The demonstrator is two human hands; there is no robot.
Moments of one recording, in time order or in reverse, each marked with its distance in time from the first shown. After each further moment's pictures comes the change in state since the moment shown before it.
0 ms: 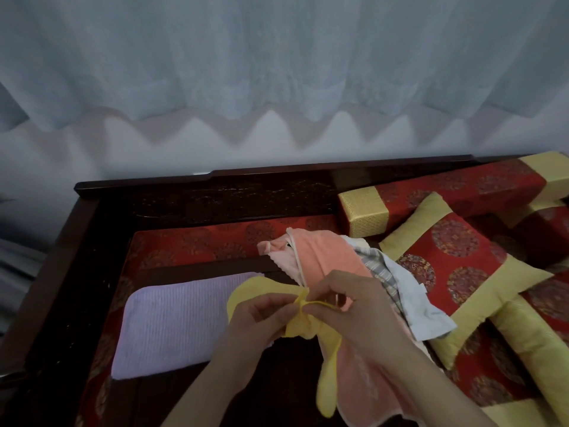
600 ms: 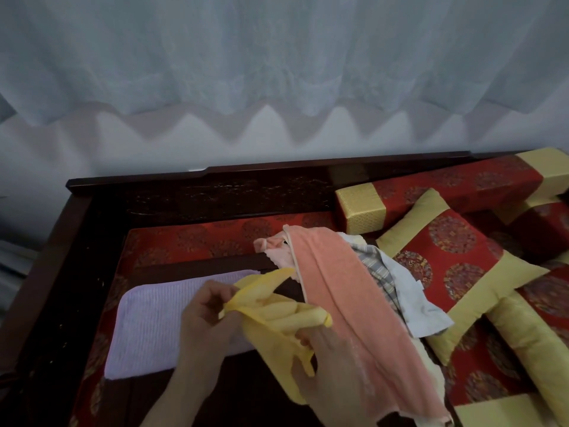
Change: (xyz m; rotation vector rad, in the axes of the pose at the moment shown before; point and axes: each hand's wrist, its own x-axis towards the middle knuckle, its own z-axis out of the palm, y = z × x) left_hand -0.004 -0.004 -0.031 0.136 0.367 0.364; right_hand -0.072 0.045 0.078 -0.417 -0.067 0.257
